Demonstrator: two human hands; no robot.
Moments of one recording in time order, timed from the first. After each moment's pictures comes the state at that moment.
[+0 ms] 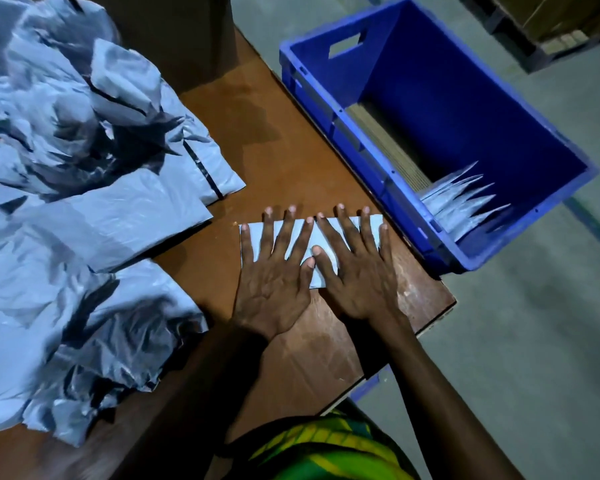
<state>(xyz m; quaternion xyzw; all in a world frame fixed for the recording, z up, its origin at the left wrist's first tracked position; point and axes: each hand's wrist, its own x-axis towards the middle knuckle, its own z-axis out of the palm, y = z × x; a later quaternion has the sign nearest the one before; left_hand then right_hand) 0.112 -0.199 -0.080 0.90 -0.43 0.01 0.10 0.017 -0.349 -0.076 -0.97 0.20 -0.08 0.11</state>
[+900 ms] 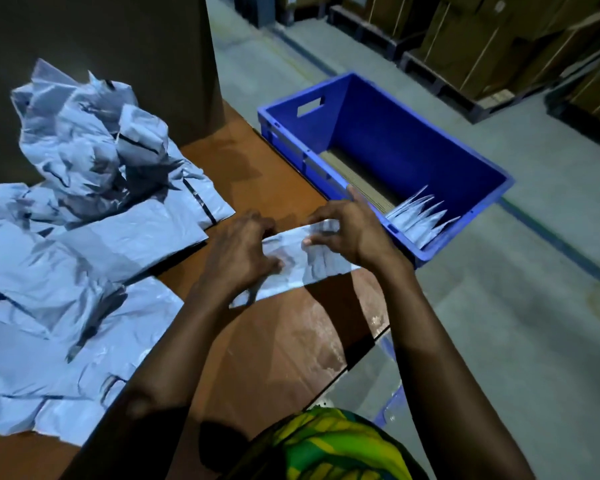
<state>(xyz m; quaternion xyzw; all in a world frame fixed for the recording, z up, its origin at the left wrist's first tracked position) 0.154 -0.195 0.034 0.89 -0.41 -0.07 0.21 0.048 -0.391 0.033 -0.95 0.12 -0.09 0.27</state>
